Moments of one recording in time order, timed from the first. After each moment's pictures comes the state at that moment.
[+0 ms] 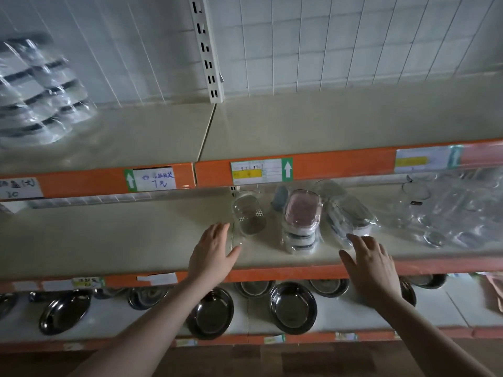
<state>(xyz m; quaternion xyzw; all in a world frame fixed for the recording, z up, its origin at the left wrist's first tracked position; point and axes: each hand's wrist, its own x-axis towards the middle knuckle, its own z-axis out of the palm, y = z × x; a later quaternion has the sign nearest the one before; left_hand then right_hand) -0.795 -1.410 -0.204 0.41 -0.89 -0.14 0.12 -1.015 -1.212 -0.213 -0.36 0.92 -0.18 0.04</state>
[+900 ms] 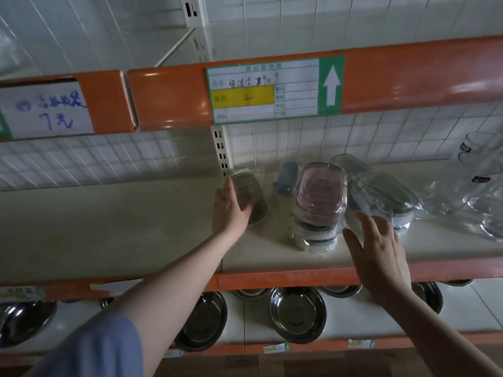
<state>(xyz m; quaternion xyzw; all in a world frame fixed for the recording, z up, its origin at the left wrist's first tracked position) -0.912 -1.513 -0.332 0.50 -0.80 -0.26 0.21 -1.035 -1.283 -0.303 -0.33 0.91 -0.27 0.01</state>
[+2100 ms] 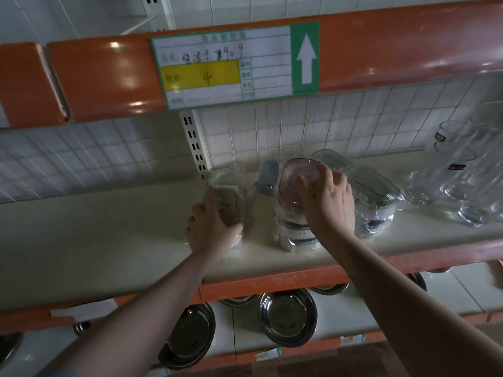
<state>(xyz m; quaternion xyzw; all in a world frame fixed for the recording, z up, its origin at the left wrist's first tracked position) -0.904 -1.501 -0.345 0.53 -0.81 -0.19 0.15 -1.040 -1.360 -0.273 -0.29 0.89 -0.34 0.00</state>
